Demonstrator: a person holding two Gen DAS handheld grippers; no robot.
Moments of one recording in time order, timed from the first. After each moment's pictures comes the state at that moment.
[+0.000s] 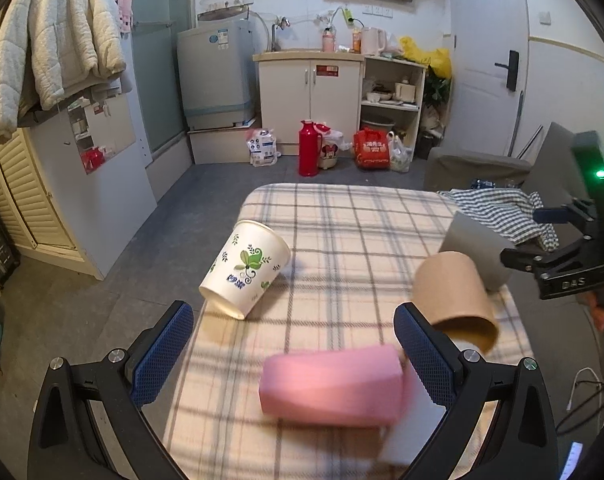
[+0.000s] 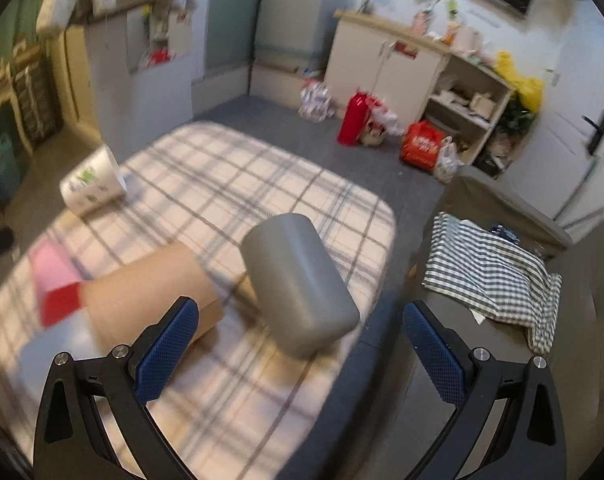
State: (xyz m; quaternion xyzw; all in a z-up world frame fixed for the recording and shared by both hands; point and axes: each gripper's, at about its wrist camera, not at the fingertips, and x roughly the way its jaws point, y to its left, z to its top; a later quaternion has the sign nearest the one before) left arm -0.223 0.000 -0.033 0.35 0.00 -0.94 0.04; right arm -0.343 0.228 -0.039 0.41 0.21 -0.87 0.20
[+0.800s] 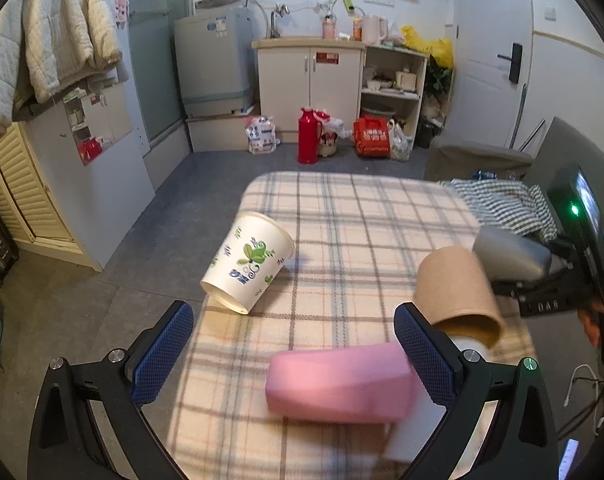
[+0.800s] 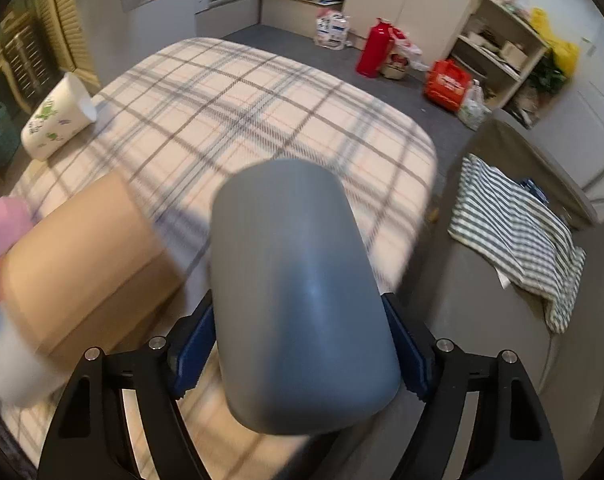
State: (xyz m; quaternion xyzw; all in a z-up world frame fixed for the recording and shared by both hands) left arm -0.220 -0.005 -0.018 0.37 0.01 -0.93 0.04; right arm -0.338 0.237 -0.075 0.51 0.20 -0.82 0.17
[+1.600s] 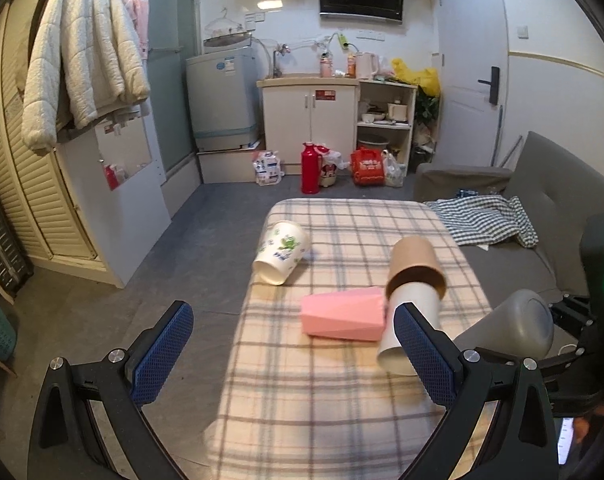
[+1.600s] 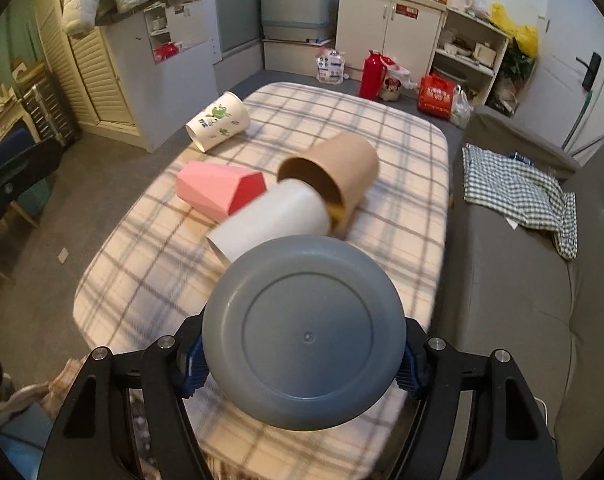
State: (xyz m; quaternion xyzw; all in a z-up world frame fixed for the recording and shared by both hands) left arm -0.093 -0.026 0.035 0.31 0.00 -0.95 0.04; right arm -0.133 0.165 -0.019 0.45 0.12 -0.87 0.17
